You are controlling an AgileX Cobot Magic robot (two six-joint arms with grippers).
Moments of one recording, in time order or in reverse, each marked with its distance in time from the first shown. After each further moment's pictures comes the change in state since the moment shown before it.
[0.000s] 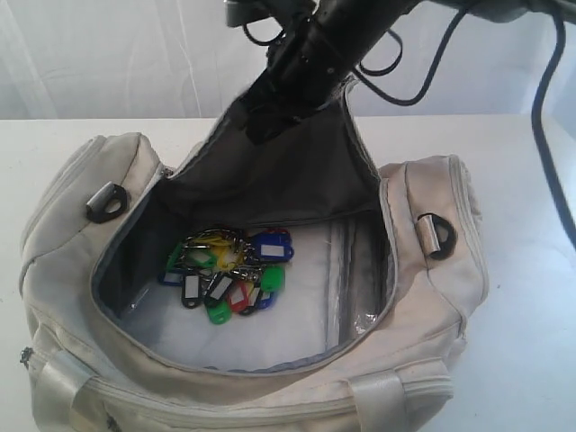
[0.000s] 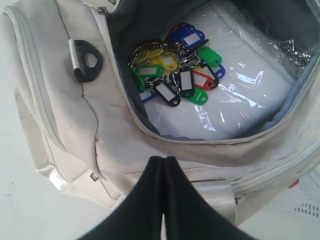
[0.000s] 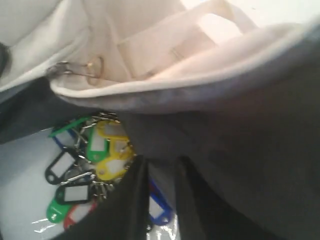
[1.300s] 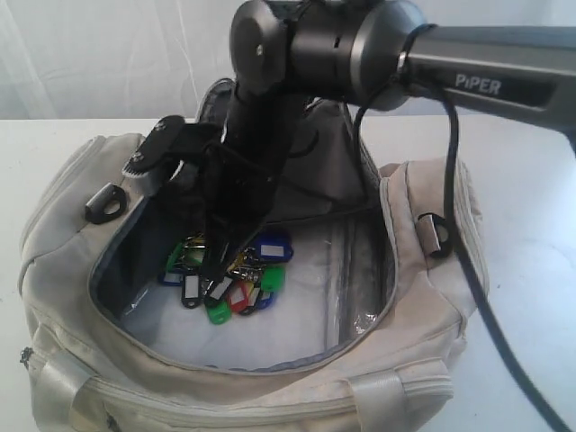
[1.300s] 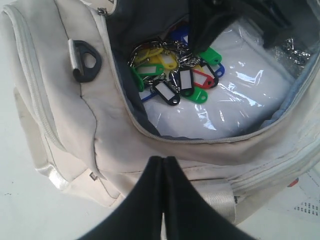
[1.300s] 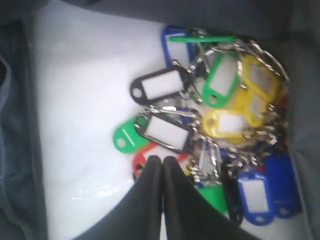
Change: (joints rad) left arm 0.000 0.000 0.000 0.000 0.002 0.000; right arm 0.243 0.052 0.107 -0.153 0.114 -0.239
